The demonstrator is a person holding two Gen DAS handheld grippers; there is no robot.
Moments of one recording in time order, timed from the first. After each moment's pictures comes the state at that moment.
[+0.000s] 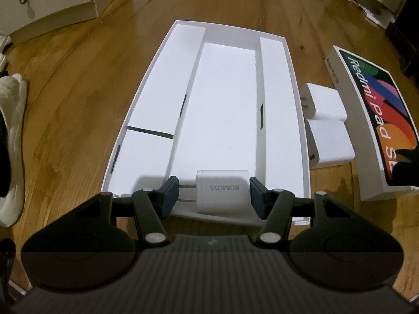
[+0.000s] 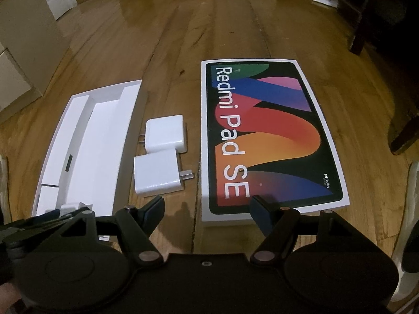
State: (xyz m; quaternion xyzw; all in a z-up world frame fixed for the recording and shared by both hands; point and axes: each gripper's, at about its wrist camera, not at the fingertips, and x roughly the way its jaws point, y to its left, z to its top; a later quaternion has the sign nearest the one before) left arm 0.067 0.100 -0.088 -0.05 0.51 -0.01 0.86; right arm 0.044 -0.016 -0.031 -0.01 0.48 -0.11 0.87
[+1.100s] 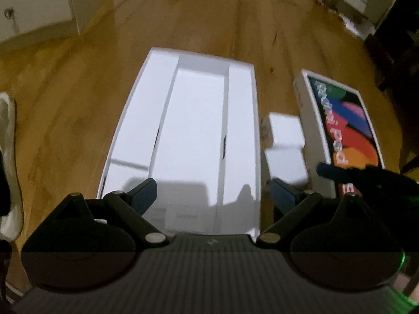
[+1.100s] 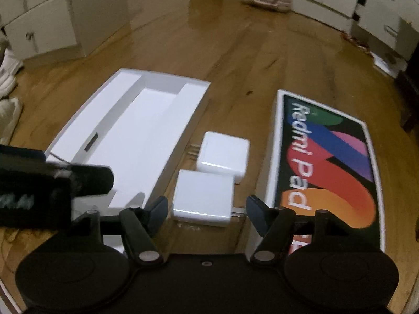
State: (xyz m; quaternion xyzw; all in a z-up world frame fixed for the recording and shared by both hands) left arm 0.082 0.091 -0.036 -0.09 0.51 -0.05 0.85; right arm 0.085 0.033 -0.077 -0.14 0.46 0.00 0.88
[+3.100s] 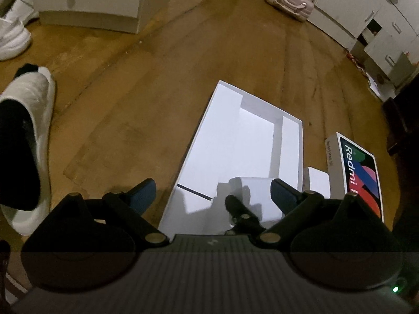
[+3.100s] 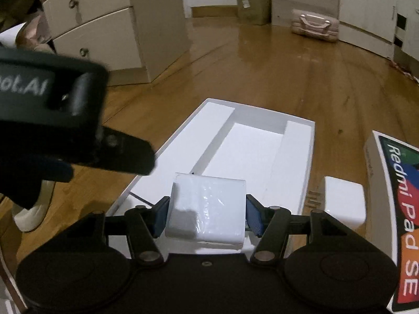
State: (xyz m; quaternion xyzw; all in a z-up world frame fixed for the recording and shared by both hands) left arm 0.087 0.167 -0.031 -0.20 0.46 0.00 0.87; right arm 0.098 0.116 -0.100 -0.10 0.40 0.16 0.90
